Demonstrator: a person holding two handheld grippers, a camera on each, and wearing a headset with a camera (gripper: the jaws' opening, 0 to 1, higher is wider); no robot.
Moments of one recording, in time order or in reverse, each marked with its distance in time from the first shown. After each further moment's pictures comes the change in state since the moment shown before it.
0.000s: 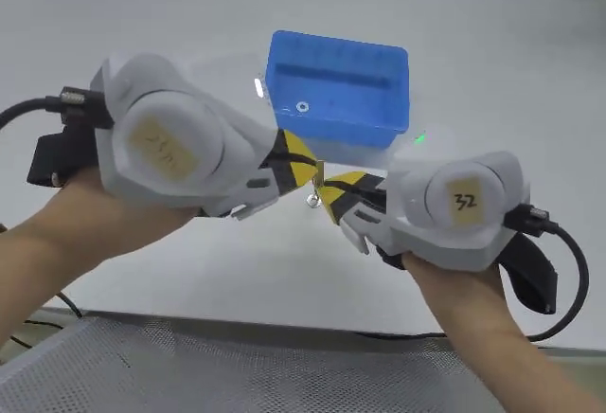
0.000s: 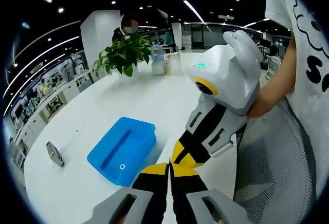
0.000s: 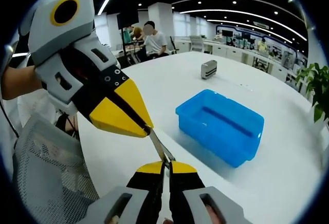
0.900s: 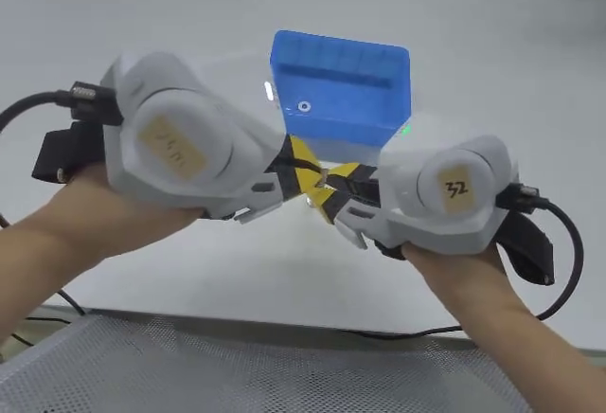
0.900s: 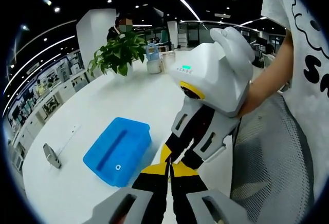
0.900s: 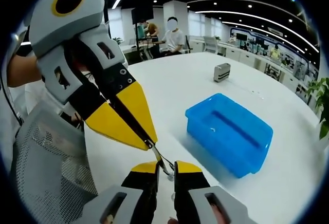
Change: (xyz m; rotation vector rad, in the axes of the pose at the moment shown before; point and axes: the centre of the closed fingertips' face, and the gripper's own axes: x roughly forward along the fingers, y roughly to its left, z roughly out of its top) left arm 0.001 -0.008 0.002 0.012 0.011 -0.036; right arm 0.008 0.006 0.004 -0.106 0.023 0.074
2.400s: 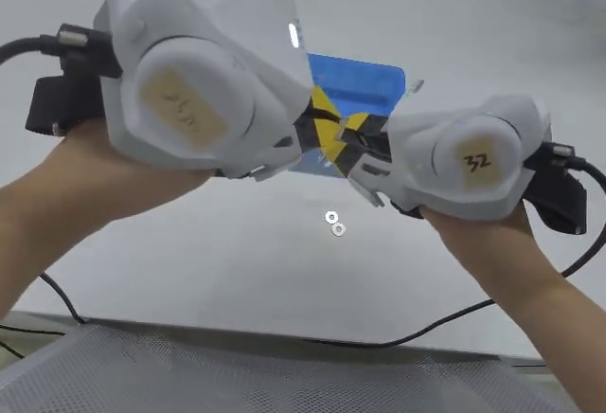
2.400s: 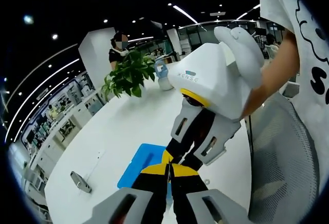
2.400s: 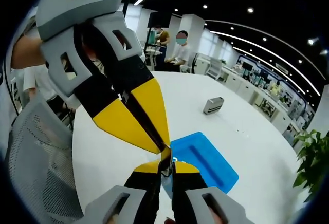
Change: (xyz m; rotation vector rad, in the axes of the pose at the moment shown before) left arm -0.025 0.038 0.054 0.150 -0.077 0.160; right arm -0.025 -0.033 0.065 -0.247 -0.075 -0.099
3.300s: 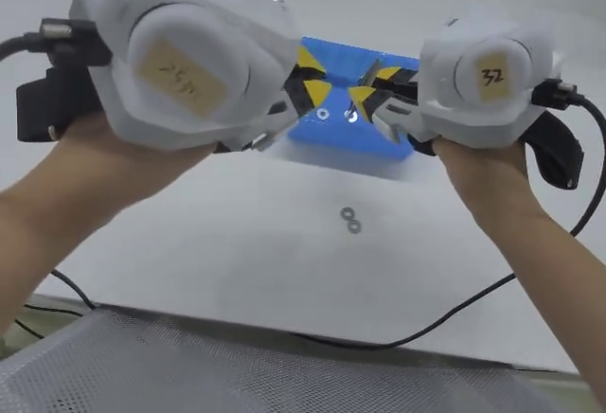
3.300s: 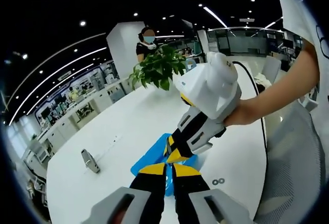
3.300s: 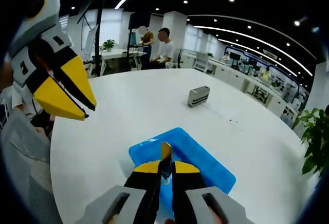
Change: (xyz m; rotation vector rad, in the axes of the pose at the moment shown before) left arm -0.009 0.034 -0.030 -0.183 0.010 0.170; right arm 0.049 -0.050 -0.020 0.136 0.005 -0.047
